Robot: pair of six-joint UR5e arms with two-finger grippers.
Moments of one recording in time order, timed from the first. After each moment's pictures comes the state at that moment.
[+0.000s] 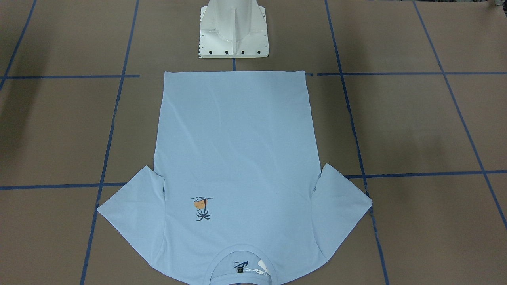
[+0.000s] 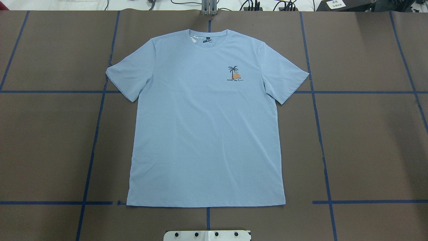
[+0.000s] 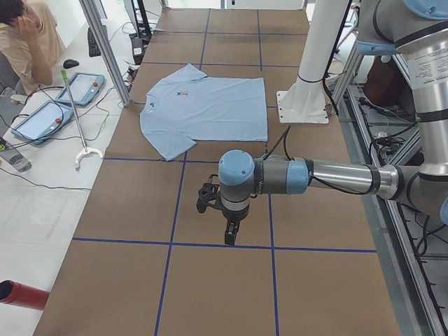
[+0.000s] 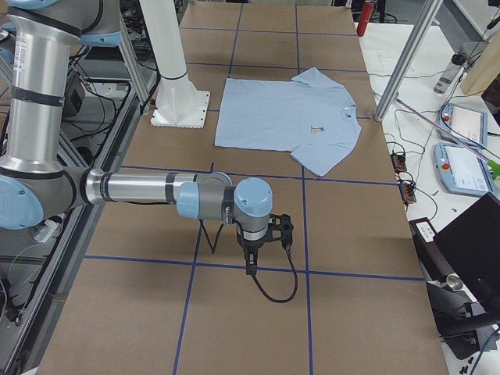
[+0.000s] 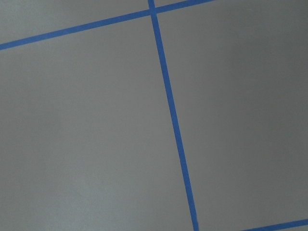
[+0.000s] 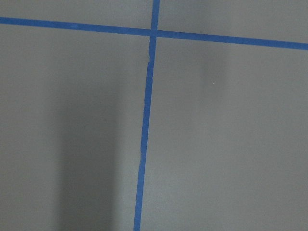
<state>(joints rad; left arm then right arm) -1.58 -1.27 -1.96 -1.47 -2.31 0.22 1.59 -1.78 1.81 -1.64 2.32 -0.11</state>
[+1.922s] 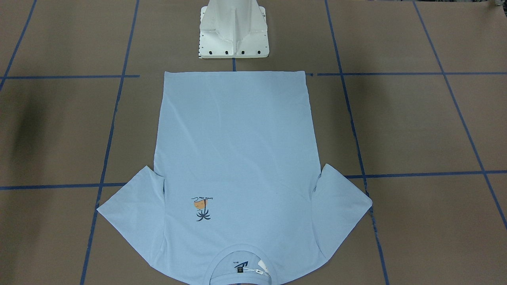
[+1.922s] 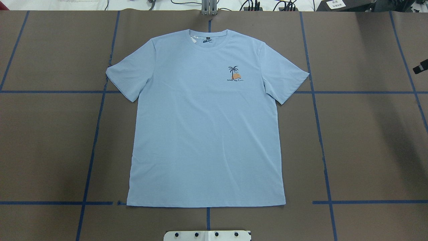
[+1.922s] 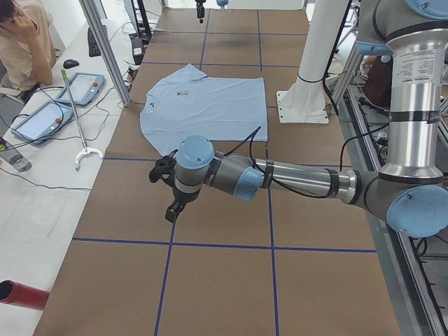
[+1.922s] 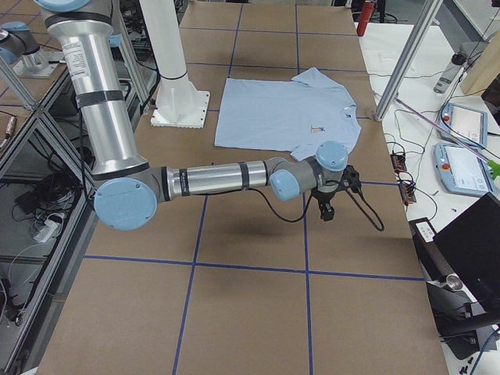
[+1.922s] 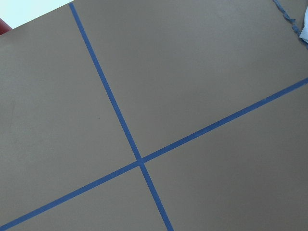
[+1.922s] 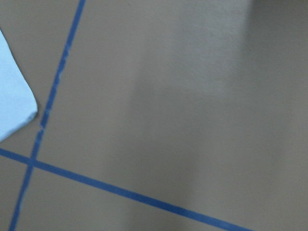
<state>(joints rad) -1.58 -1.52 -1.74 -1.83 -2.37 0.18 1.29 -1.29 1.44 -1.24 2.38 0.30</state>
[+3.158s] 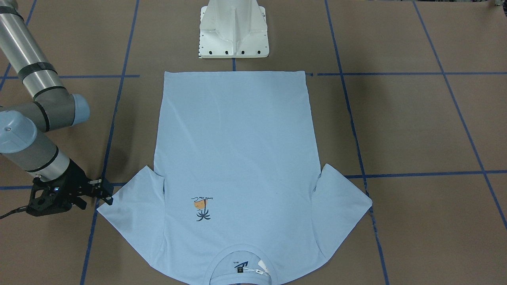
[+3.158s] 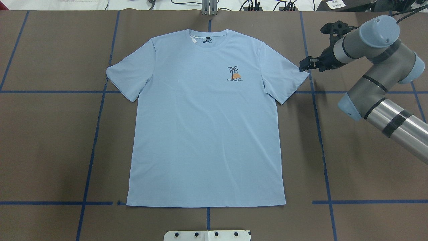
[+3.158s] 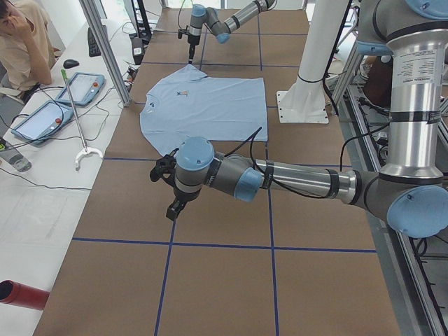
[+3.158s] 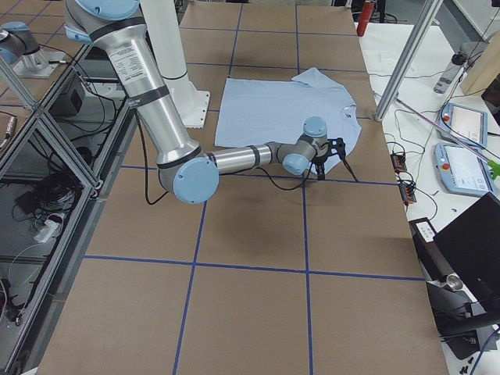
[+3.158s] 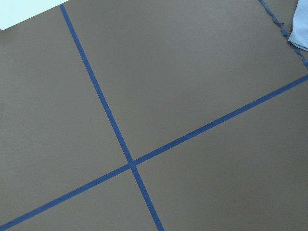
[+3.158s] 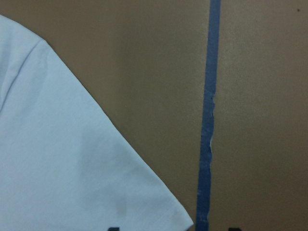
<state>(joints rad) -1.58 -1.52 -1.75 -1.83 -2.41 0.19 0.94 -1.11 1.23 -0.83 2.05 0.90</state>
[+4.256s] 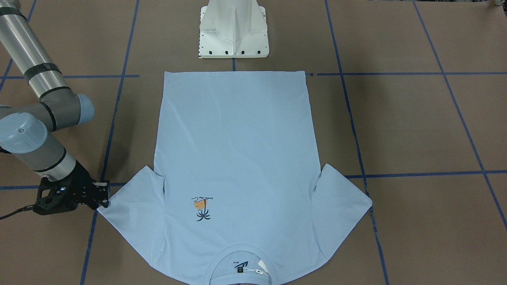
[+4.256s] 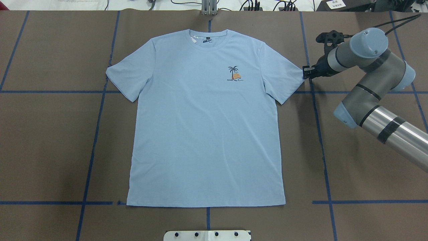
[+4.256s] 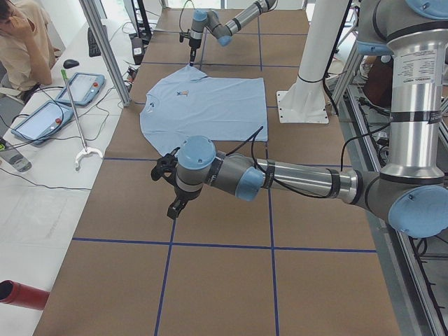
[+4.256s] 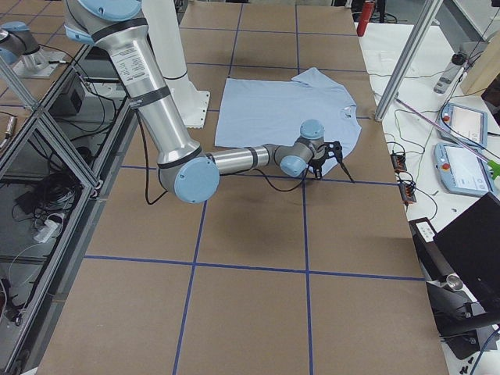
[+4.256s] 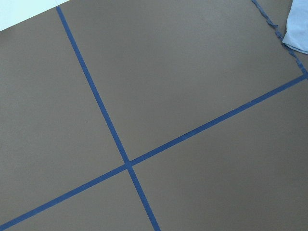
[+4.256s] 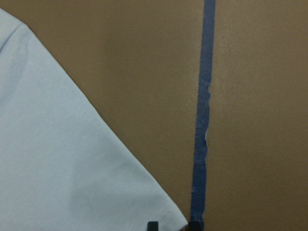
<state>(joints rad) -1.58 -1.51 -1.75 -1.83 -2.41 0.19 0.92 -1.11 1.21 -0.83 2.01 0.90</state>
